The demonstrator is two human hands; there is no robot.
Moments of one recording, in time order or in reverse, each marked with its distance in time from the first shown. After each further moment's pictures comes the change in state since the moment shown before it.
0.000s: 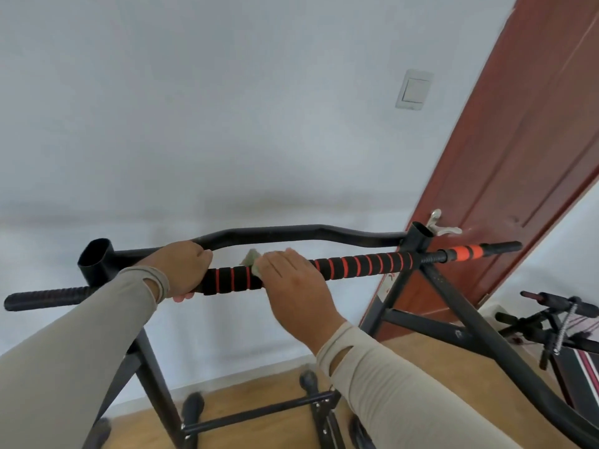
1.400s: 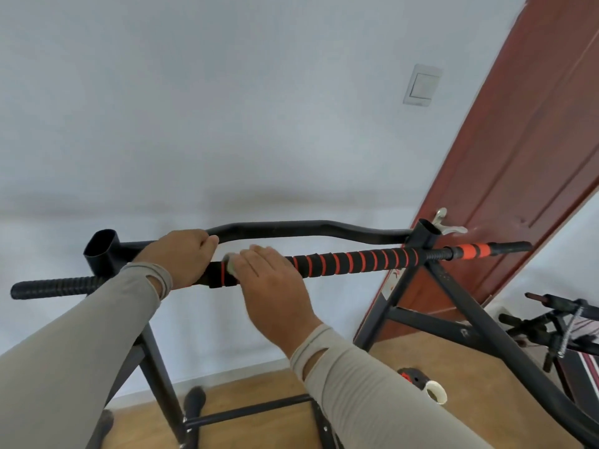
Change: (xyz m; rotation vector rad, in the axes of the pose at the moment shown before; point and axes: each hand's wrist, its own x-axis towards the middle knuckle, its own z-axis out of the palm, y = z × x) left_hand -0.001 -0.005 0.001 0.044 0.206 0.114; right_hand 0.012 -0.036 0.020 0.077 0.049 -0.015
